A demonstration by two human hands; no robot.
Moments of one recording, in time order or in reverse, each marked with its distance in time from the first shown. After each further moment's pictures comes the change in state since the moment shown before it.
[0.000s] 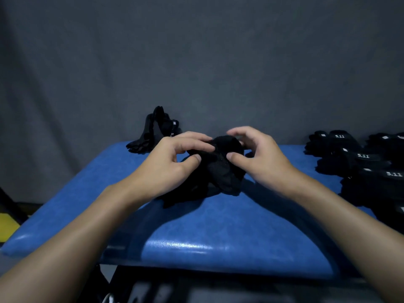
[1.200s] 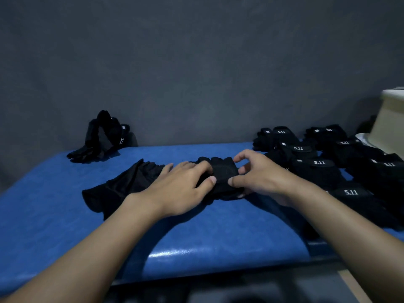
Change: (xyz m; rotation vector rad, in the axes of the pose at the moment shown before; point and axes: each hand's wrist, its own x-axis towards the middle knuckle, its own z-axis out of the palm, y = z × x) left_hand 0.036 0.005 0.106 0.585 -0.365 -0.027; right_hand -0.046 0.025 -0.079 -0.067 -0.034 0.628
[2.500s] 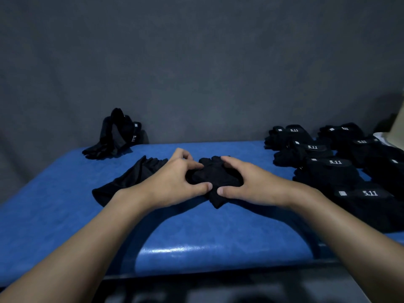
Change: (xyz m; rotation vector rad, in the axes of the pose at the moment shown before) left_hand -0.012 -0.029 -0.013 -0.273 0.061 -0.080; right_hand 0.009 0.004 0.022 -0.434 -0.182 -0.232
